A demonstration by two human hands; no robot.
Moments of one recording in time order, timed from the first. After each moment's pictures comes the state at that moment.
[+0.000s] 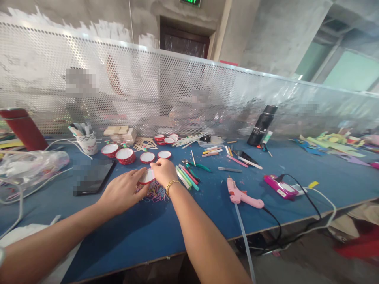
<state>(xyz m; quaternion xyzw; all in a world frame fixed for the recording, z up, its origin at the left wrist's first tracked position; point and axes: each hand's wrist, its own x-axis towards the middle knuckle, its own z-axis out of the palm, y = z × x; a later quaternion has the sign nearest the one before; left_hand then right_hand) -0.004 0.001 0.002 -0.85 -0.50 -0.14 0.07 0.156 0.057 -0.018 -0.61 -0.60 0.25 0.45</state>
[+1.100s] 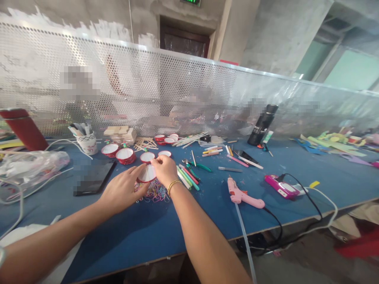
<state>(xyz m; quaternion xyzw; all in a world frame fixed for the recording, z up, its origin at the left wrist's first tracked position) -0.007 0.004 0.001 -0.84 -0.50 -0.23 0.02 0.158 0.057 -0.014 -0.56 -0.60 0.26 0.51</state>
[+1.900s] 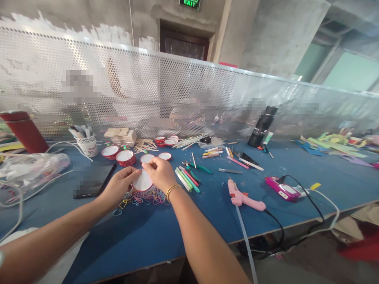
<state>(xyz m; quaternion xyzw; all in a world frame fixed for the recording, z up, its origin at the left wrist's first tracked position) -0.009 0.032 -0.013 -0.58 -0.45 -0.49 -0.47 0.151 0.046 -0.008 -0.46 -0.67 0.26 0.52</state>
